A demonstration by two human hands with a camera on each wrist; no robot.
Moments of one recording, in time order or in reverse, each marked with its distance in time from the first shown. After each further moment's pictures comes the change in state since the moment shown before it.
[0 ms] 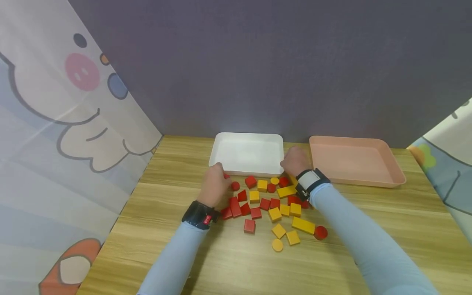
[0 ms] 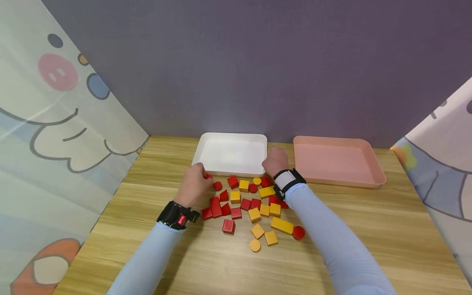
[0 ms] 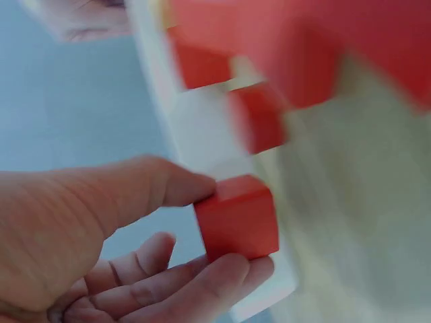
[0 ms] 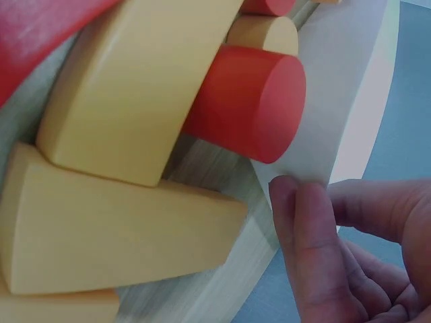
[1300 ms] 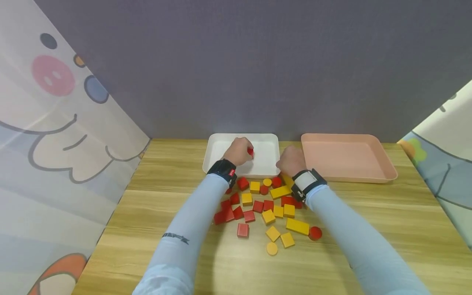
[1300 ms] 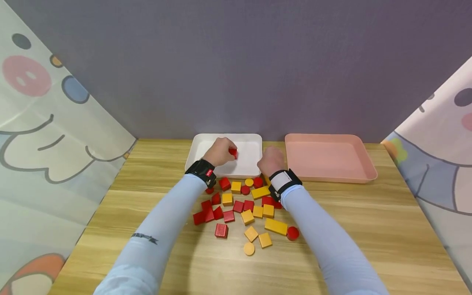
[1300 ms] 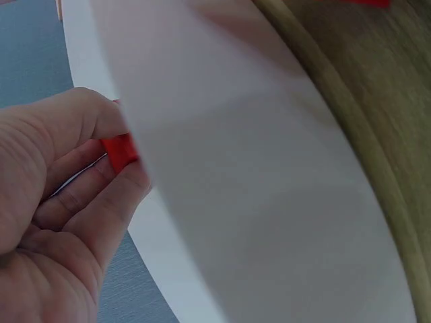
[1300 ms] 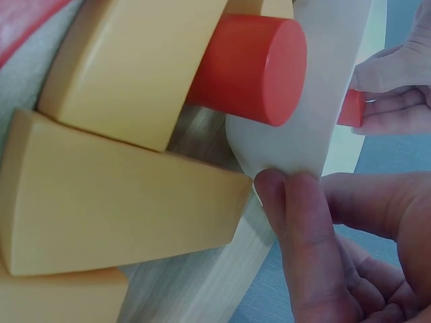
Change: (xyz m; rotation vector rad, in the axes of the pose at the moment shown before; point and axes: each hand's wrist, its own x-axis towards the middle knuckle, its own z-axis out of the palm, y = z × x) left_hand 0.114 0.053 0.038 0.189 -0.258 0.278; right_hand -0.018 -0.013 -0.003 0.006 -0.044 0.083
